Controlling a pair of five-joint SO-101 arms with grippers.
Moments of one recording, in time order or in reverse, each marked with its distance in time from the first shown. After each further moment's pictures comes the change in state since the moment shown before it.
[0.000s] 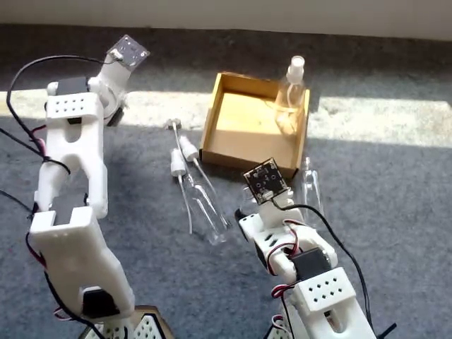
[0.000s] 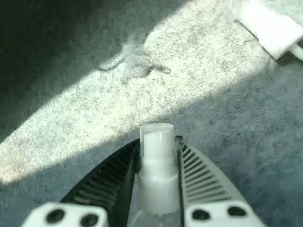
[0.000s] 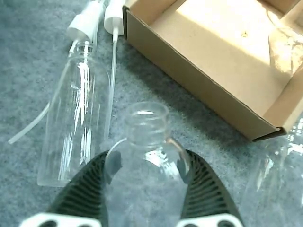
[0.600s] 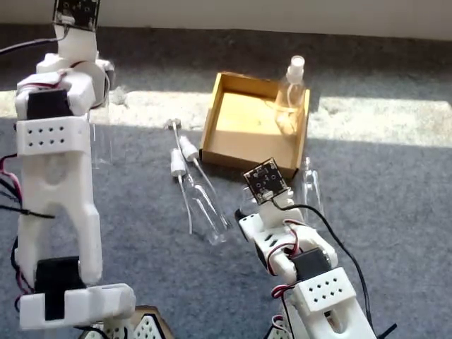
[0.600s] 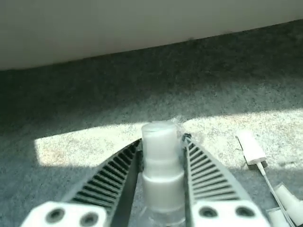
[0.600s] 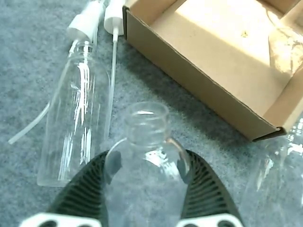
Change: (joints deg) left arm 1.5 -31.9 14.2 -9.0 27.2; right arm 0.0 0.0 0.0 0.0 0.0
